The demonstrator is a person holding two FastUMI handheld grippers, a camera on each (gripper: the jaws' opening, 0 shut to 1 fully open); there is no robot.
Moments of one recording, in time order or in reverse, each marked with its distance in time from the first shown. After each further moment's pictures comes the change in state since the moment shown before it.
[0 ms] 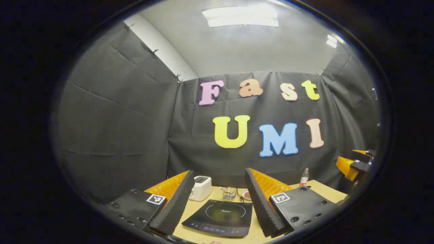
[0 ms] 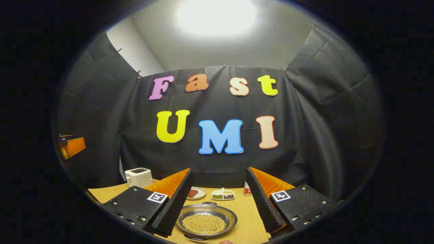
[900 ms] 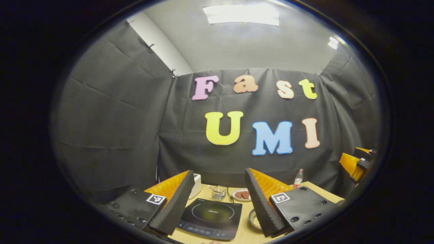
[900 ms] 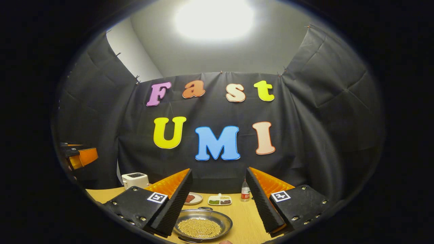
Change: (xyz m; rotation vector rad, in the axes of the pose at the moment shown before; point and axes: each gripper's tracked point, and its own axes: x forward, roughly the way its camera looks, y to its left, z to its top) left arm 0.033 -0.044 -0.021 -0.033 0.025 -0.026; right arm 0.008 -0.017 0.001 0.014 -0.039 0.014
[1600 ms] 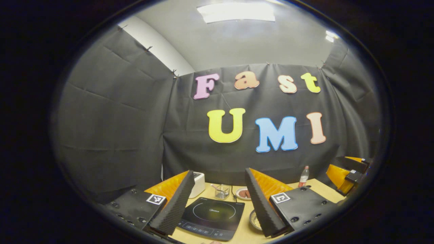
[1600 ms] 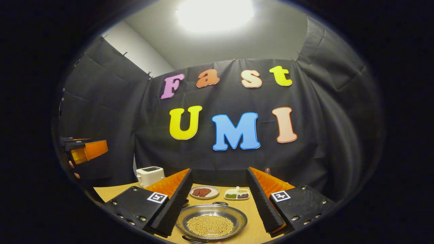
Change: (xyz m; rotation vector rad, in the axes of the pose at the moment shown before) left arm 0.011 -0.022 -0.008 0.044 0.017 0.050; right arm 0.035 0.036 -0.050 0.032 0.092 0.189
